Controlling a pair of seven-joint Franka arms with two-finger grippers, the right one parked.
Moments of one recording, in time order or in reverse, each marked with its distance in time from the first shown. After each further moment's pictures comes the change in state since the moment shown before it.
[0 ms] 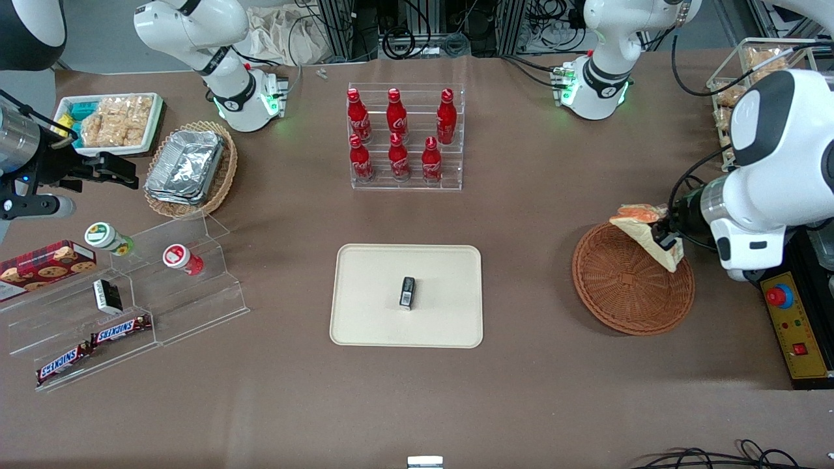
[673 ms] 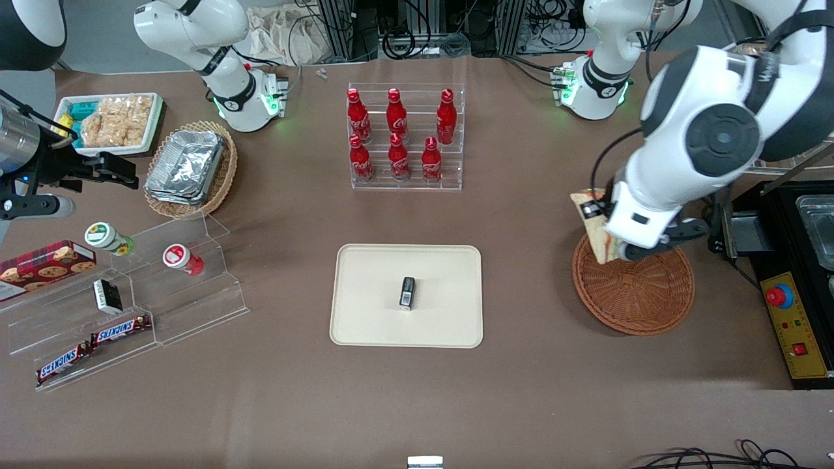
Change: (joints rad) arm -0.118 0.011 -0.113 0.020 0.042 -0.047 0.223
